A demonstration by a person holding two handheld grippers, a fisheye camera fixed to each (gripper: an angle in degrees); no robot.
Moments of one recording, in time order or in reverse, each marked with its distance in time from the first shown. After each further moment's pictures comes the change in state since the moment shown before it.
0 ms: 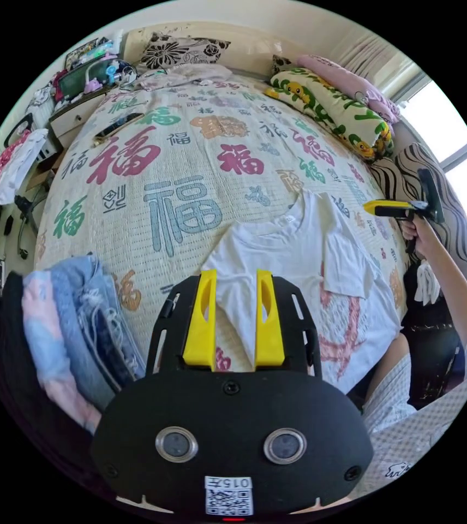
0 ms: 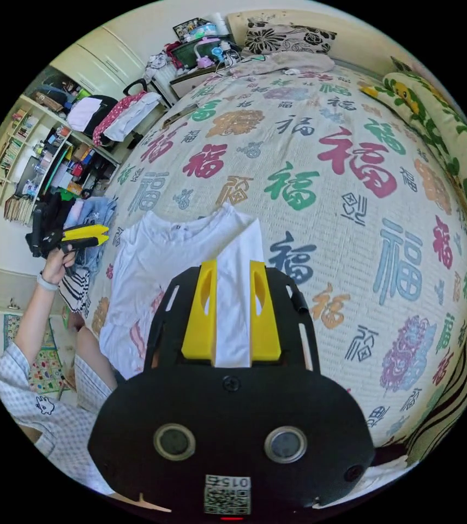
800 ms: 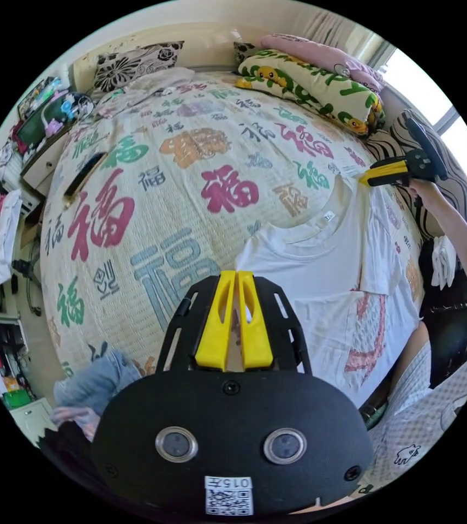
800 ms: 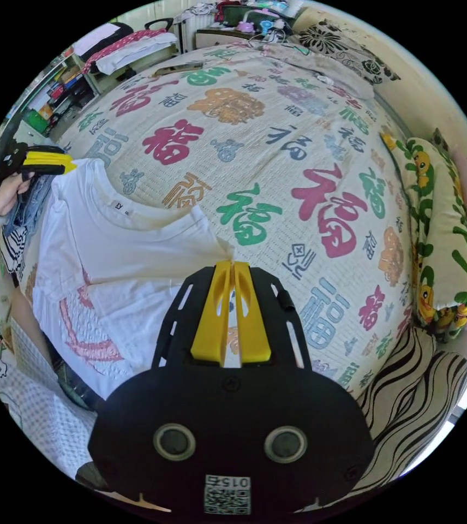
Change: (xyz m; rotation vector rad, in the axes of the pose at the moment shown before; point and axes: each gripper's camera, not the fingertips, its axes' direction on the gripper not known) left arm 0.023 -0.060 -0.002 -0.007 -0.066 0.213; right arm -0.038 -0.039 -0.039 -0.129 0.362 -0.222
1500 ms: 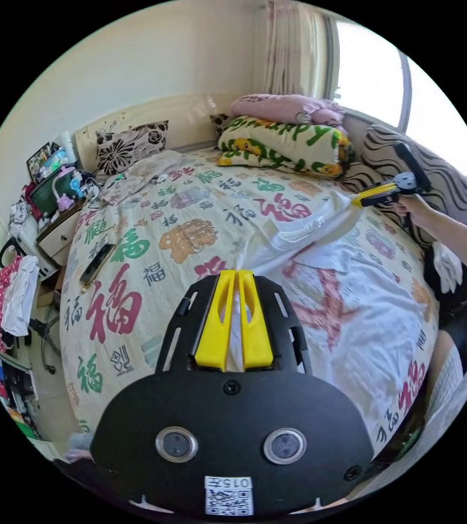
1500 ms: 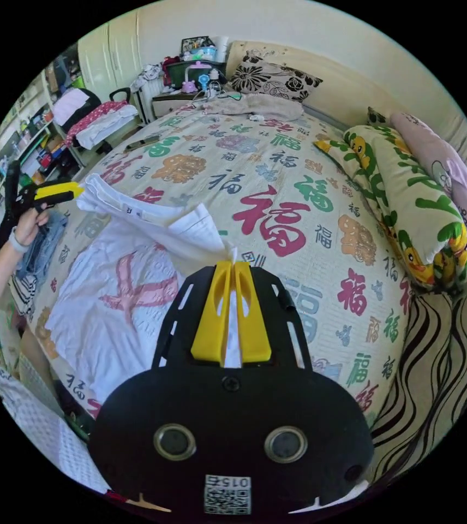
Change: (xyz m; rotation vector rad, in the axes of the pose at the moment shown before) left arm 0.033 0.051 -0.025 0.391 -0.048 0.137; right arm 0.045 0.163 -0.036 0.347 -0.152 0.178
